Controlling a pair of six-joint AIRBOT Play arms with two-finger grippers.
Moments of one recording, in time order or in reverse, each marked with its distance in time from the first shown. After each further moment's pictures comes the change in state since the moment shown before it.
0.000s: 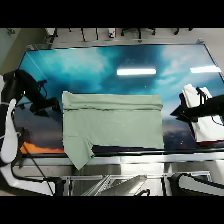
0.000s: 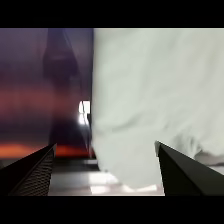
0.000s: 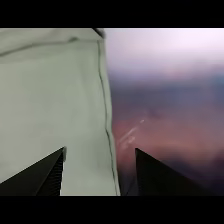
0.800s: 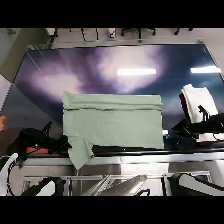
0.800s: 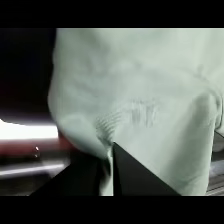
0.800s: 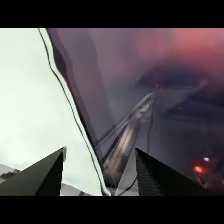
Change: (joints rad) left arm 0.140 0.431 -0.986 -0.372 -0.537 0.199; right arm -0.135 0.048 -0.212 0.020 -0.027 -0.053
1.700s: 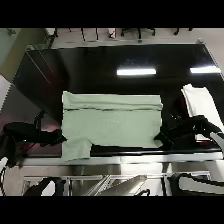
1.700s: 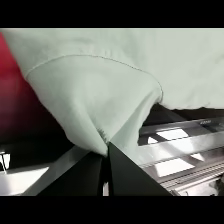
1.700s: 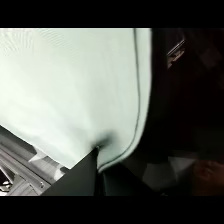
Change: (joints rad) left arm -0.001 0.219 0.137 -0.008 0.201 0.033; right arm 0.291 -0.103 -0.126 0.103 0.074 -0.019
